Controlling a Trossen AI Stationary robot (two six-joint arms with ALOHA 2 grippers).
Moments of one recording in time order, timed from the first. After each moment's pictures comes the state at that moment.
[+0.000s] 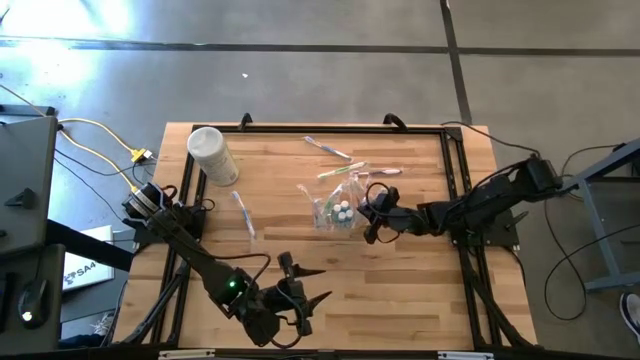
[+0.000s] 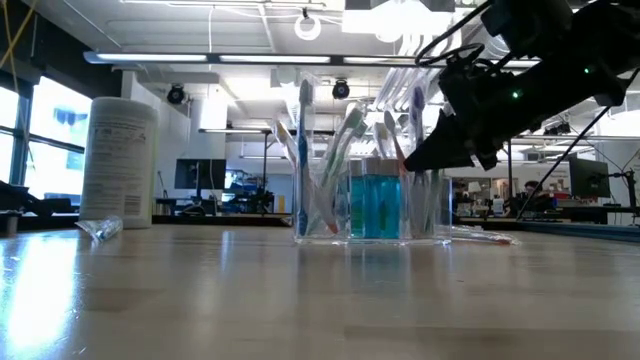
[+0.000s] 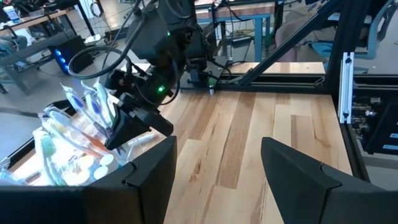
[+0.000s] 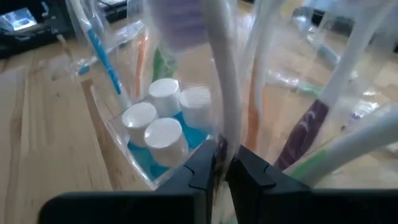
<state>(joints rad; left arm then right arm) -0.72 1.77 1.44 -0.12 -1.03 -0.32 0.17 1.44 0.43 0.48 0.58 0.50</state>
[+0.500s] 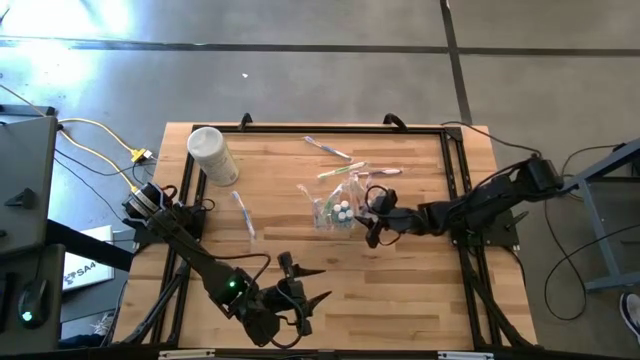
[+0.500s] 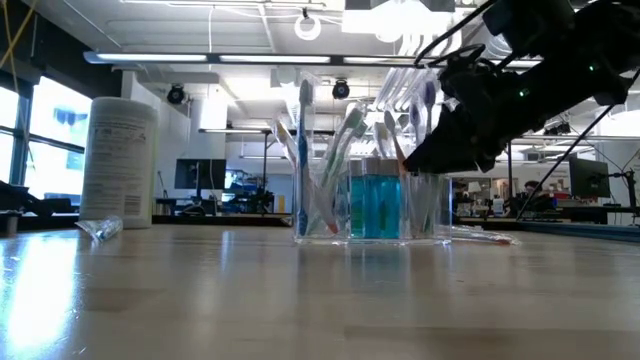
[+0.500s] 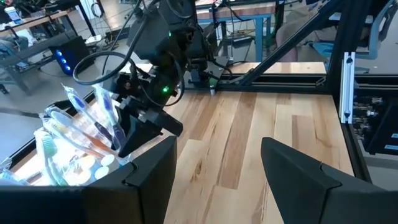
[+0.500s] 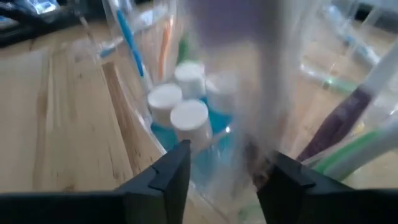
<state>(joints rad) -0.72 1.77 1.44 -0.12 -1.03 -0.32 0.18 1.43 0.42 0.48 0.49 0.47</state>
